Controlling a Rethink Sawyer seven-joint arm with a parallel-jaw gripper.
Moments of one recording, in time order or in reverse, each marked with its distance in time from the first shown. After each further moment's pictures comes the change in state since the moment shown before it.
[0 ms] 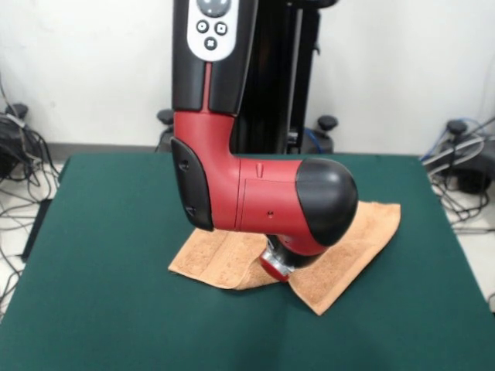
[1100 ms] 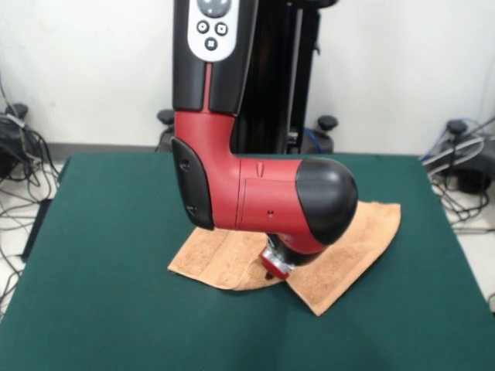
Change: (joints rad) arm 0.000 -0.003 0.000 0.012 0.000 0.000 0.000
